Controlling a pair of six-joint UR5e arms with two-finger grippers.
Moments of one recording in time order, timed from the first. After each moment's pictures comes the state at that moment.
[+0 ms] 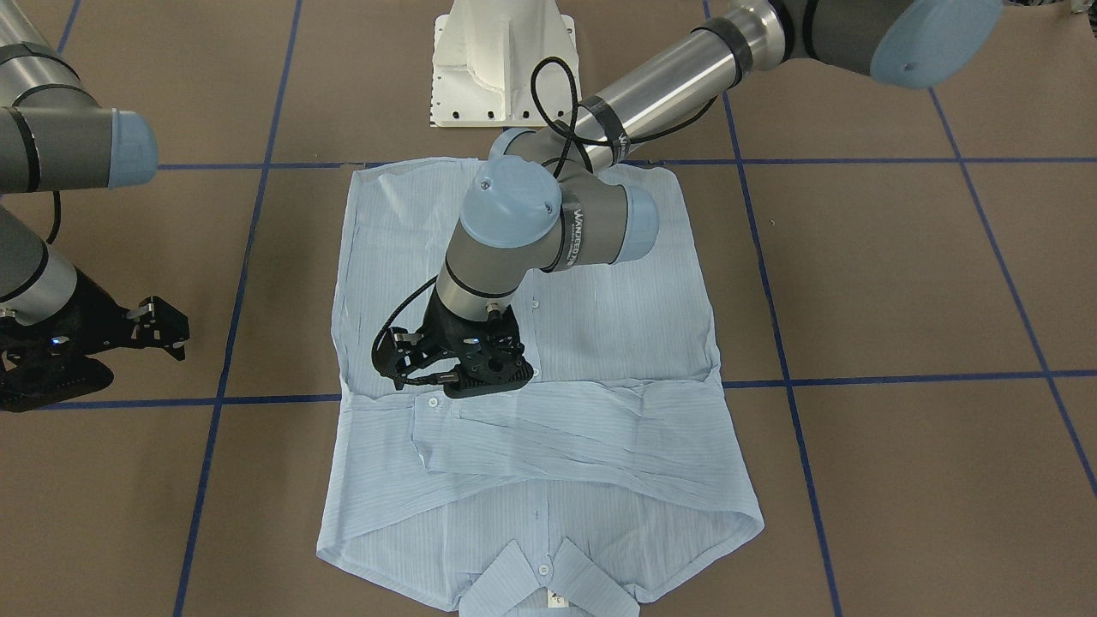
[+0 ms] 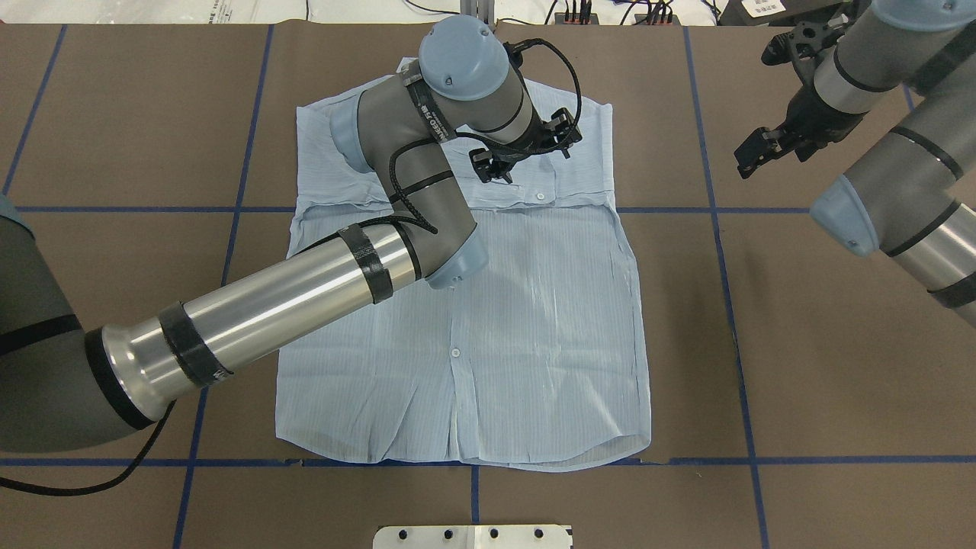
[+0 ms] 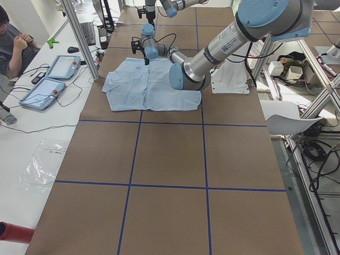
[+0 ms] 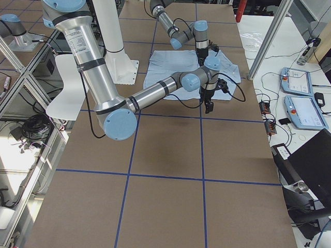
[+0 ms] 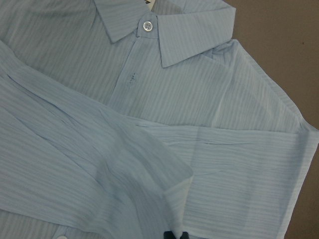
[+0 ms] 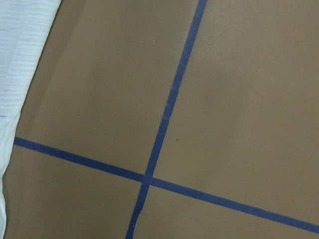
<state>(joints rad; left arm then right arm) -0.66 -2.71 -0.95 -2.18 -1.95 -1.53 1.04 -1.18 1.63 -1.52 2.17 0.43</state>
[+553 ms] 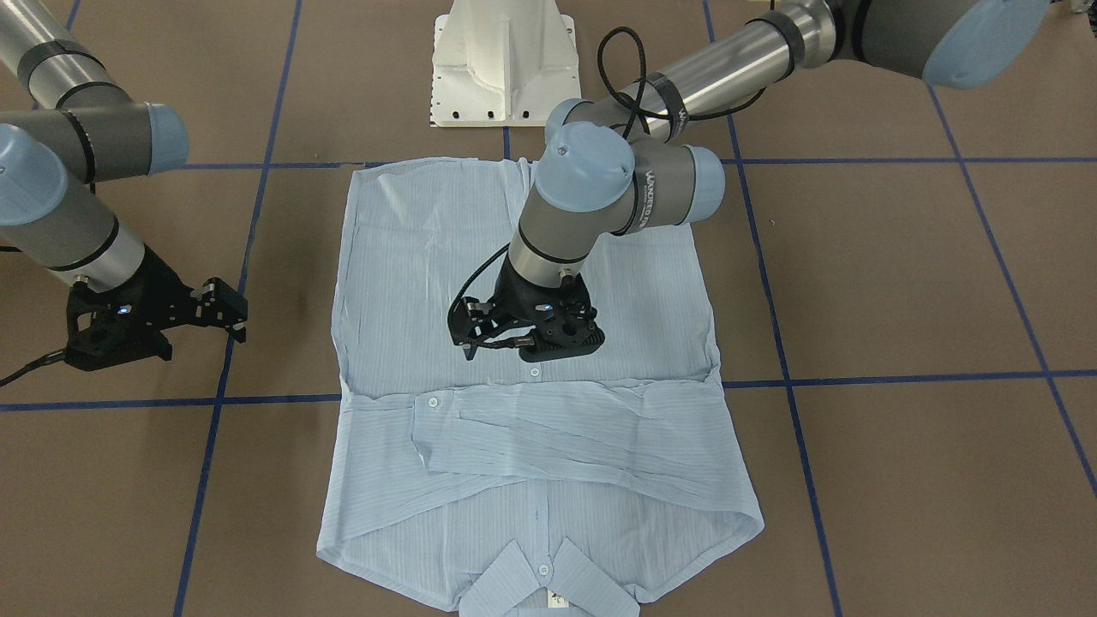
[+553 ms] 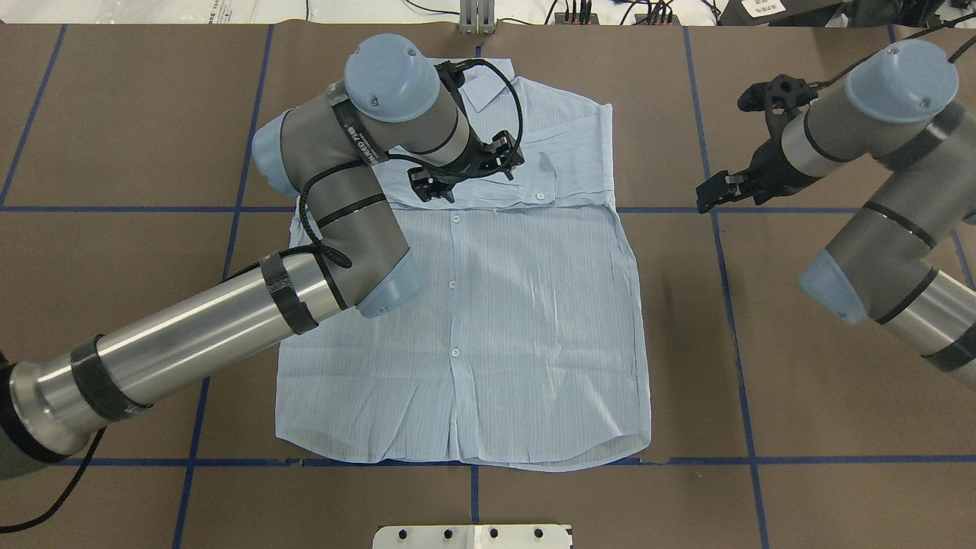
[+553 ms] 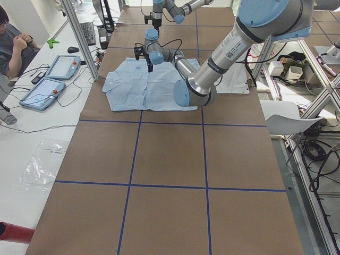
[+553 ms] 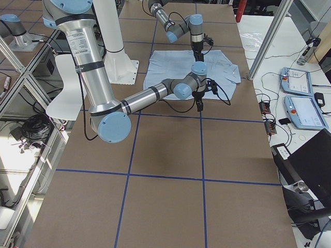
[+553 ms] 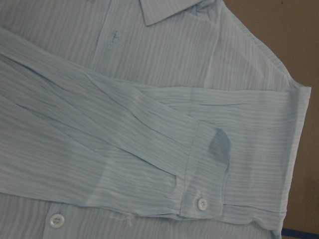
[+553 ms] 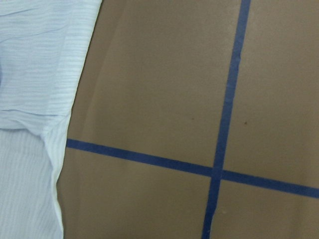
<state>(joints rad) -0.66 -2.47 -1.33 -1.95 -1.95 -1.45 0.88 -1.29 1.68 -1.19 2.11 0.80</state>
